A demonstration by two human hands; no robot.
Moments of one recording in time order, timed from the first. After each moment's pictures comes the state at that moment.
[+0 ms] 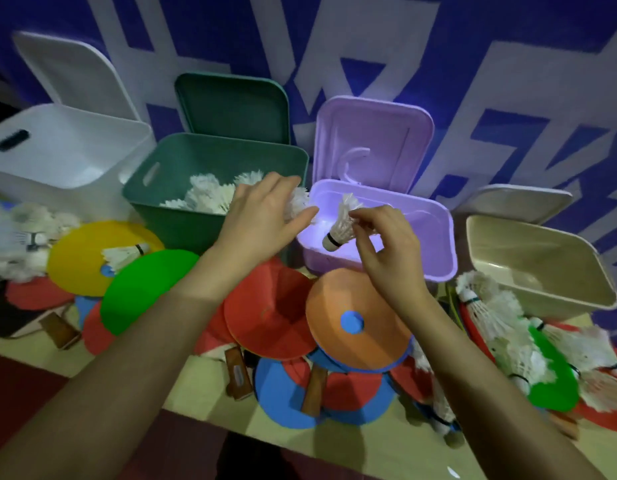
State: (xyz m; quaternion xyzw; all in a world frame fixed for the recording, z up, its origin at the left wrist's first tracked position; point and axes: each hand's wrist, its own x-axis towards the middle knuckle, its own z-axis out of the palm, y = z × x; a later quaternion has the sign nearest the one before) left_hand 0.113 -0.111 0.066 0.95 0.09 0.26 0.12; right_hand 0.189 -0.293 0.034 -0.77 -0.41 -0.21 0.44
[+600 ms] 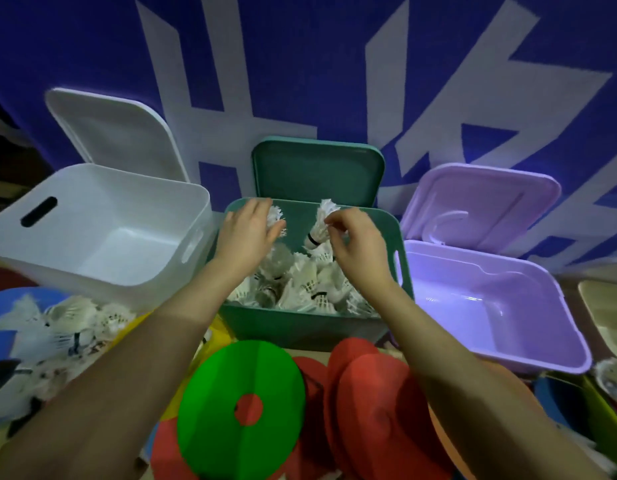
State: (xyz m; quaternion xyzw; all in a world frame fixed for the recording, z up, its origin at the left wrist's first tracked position) left_hand 0.173 0.157 0.028 0.97 0.17 0.17 0.10; right_hand 0.244 -0.020 0.028 -0.82 -0.37 -0.16 0.40
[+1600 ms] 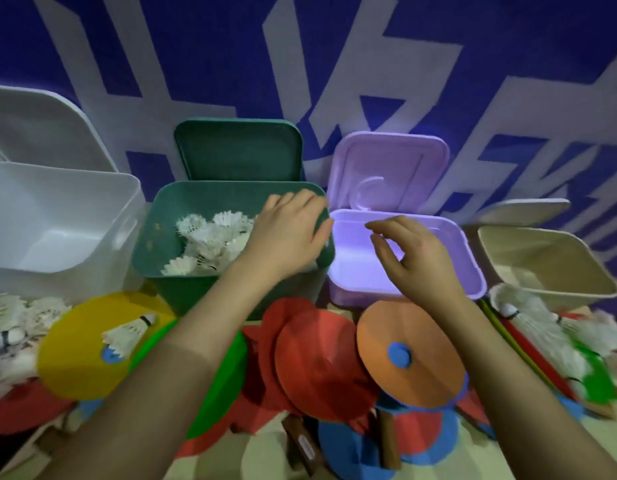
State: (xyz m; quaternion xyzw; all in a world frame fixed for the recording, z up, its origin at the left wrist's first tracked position) left_hand 0.151 -0.016 0.081 0.97 -0.05 0.20 0.10; right_hand 0.197 -0.216 0.061 -0.87 -0.35 -0.22 0.28
